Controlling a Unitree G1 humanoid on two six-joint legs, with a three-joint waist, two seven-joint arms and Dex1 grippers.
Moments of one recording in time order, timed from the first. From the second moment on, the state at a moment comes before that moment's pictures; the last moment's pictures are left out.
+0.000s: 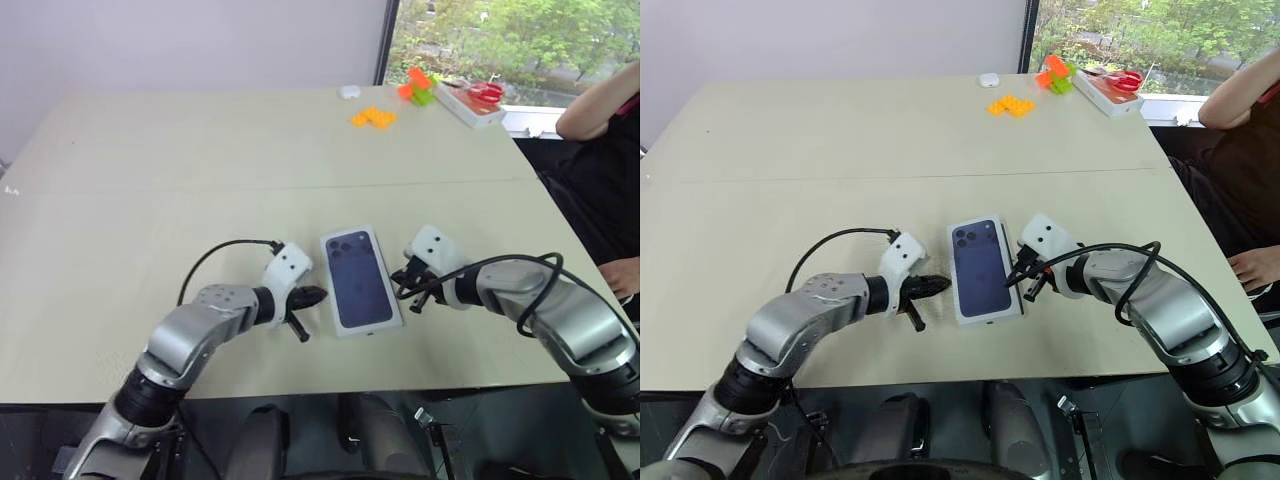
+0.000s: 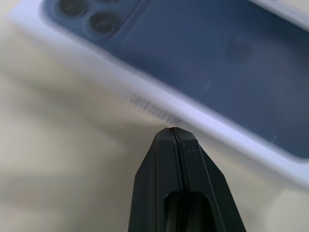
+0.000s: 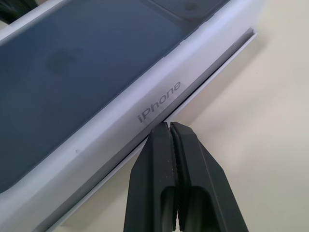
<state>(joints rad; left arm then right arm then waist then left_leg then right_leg) -0.37 0.43 -0.30 -0.39 -0.41 0.97 -0.52 -0.40 -0.85 0.22 -0.47 0.40 1.02 0.60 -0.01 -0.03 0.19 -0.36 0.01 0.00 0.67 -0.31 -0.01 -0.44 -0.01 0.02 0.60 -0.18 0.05</state>
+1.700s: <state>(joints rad) -0.65 0.19 -0.22 -0.10 -0.38 1.03 -0.37 -0.16 -0.91 0.07 -0.63 0.46 0.88 0.83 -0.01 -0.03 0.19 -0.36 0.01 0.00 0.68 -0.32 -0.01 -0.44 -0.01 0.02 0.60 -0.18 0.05</state>
